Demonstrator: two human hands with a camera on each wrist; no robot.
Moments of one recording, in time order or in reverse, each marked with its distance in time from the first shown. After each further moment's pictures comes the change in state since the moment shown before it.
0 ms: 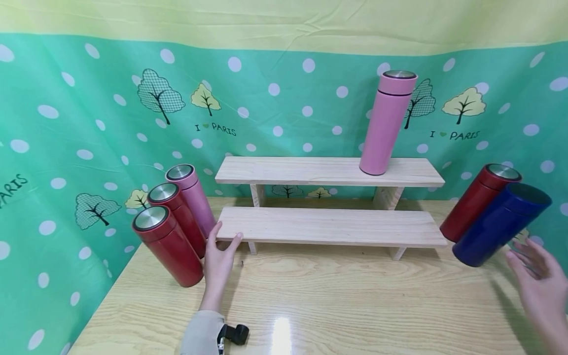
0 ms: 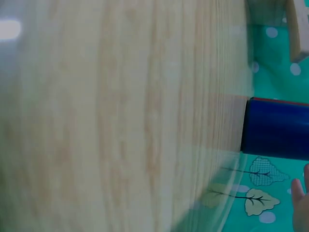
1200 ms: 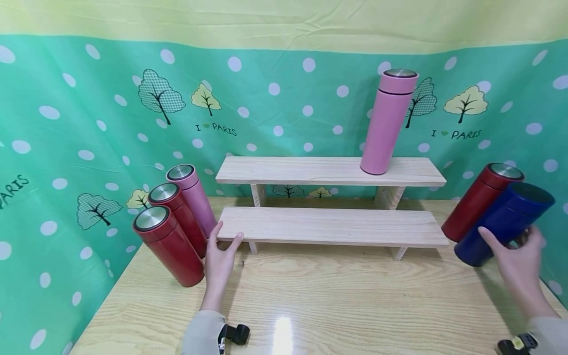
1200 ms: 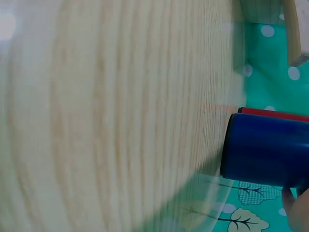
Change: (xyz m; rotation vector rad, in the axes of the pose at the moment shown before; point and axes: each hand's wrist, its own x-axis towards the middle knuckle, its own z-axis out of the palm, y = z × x) left_hand 0.001 -0.002 0.001 -0.003 0.000 0.005; right_hand 0.029 -0.009 0.036 -0.183 -0.131 0.125
